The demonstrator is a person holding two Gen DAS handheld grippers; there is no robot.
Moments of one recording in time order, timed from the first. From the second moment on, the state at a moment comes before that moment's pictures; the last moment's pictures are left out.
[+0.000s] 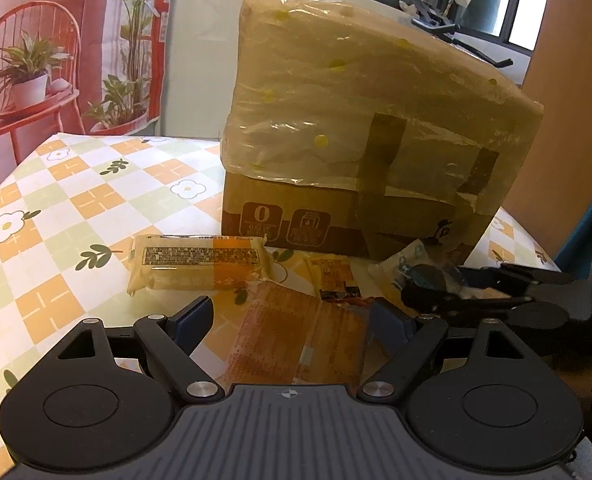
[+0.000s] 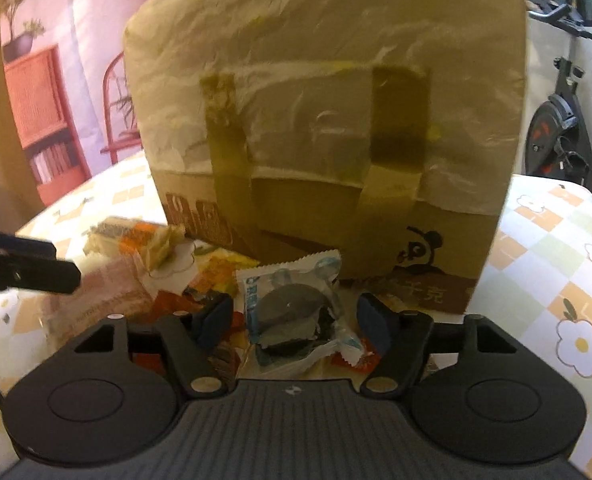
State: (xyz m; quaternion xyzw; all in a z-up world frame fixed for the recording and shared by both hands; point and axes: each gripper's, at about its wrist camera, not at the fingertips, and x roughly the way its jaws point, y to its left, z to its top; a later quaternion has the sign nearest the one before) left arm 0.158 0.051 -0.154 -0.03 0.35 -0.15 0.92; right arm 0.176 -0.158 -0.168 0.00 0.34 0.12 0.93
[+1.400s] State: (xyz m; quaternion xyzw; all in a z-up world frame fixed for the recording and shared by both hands) left arm 0.174 0.042 -0.187 -0.04 0.41 -0.16 0.90; right arm 0.144 -0.177 -0.175 0.02 0.31 0.12 0.94
